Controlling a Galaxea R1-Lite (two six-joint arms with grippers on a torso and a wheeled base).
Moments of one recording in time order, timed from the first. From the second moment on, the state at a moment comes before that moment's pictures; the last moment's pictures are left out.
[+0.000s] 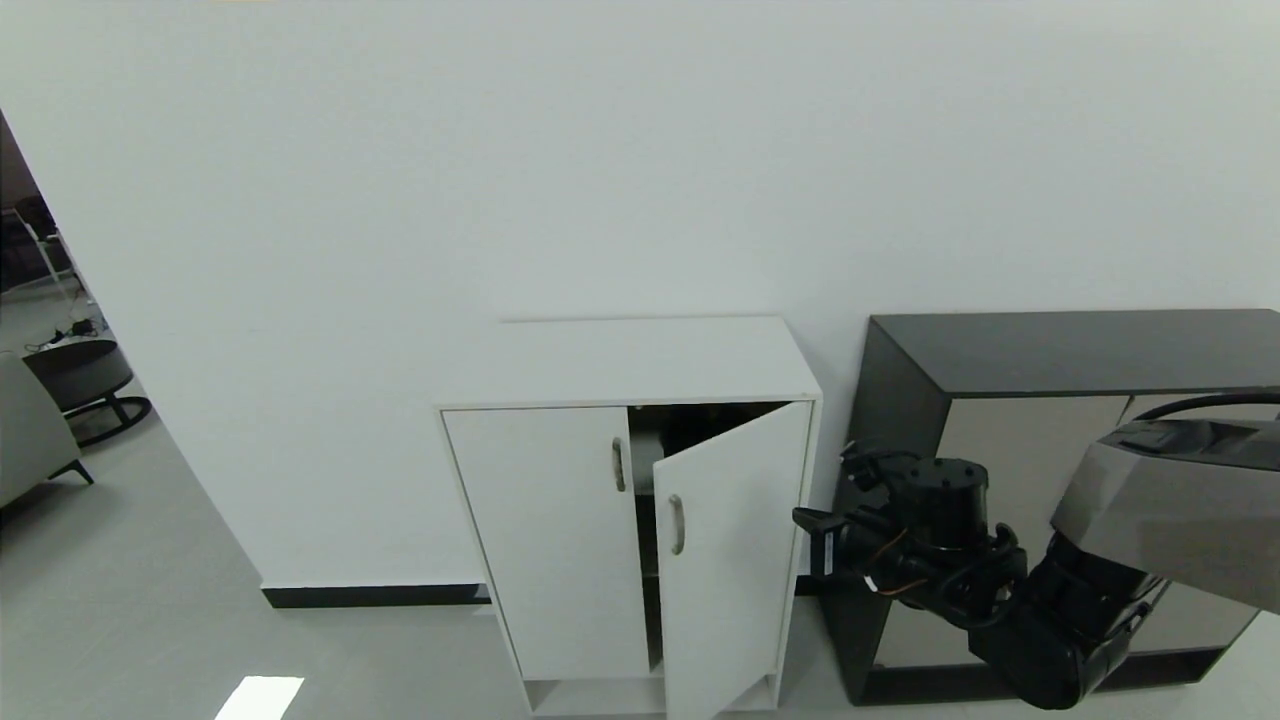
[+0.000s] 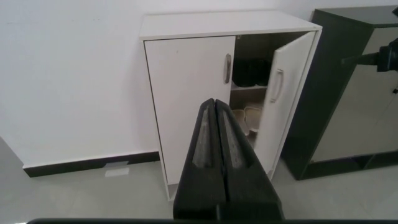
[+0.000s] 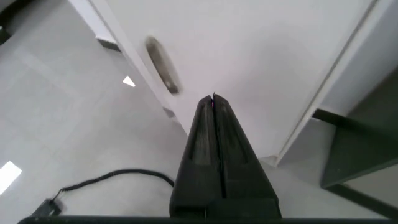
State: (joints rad) left arm 0.00 0.00 0.00 0.00 -0.10 0.01; right arm 0.52 2.23 -0.70 -1.22 0.09 0.18
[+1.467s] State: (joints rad) left arm 0.00 0.00 0.00 0.00 -0.09 0.00; right arm 0.54 2.13 -0.63 -1.25 0.09 0.18
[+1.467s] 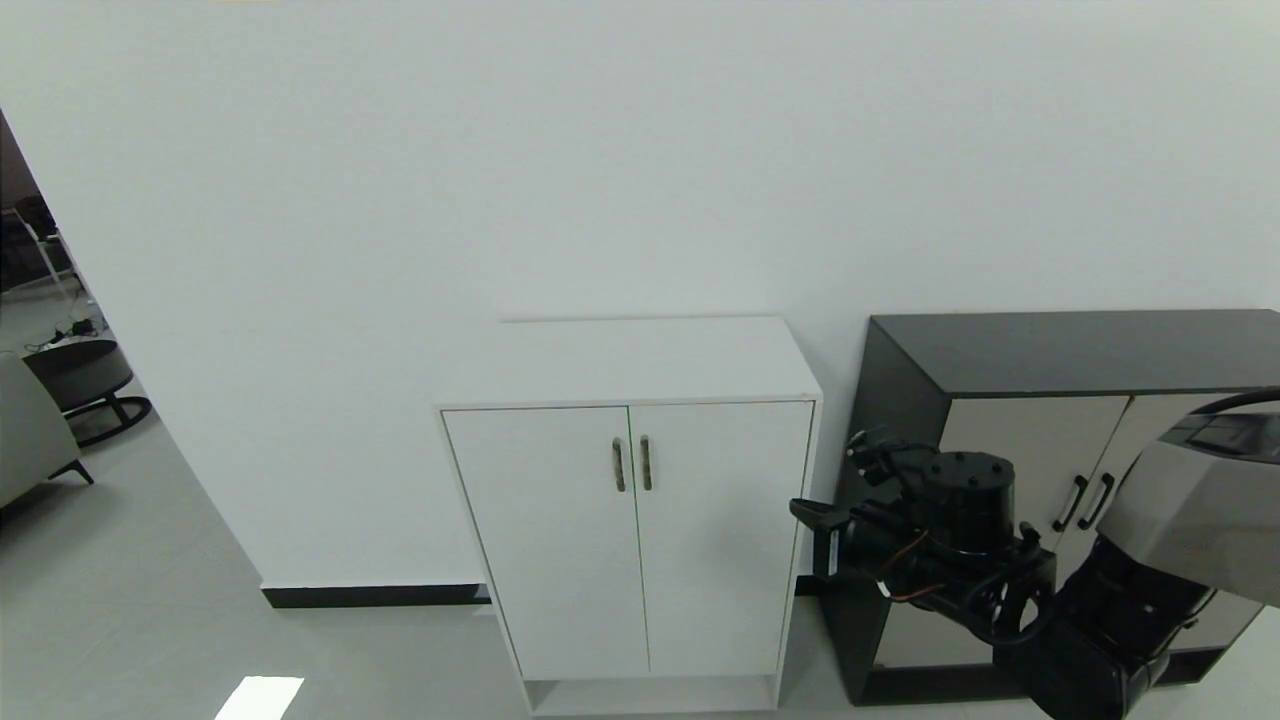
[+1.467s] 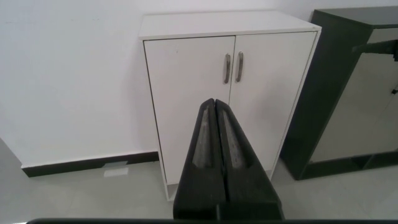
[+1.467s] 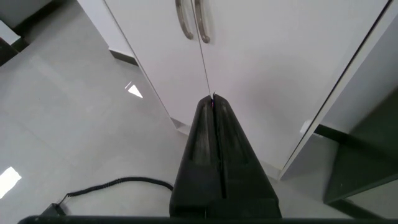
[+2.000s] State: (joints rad) left arm 0.00 0.00 0.00 0.00 -0.09 0.00; right arm 0.54 2.13 -0.60 -1.30 0.06 0.17
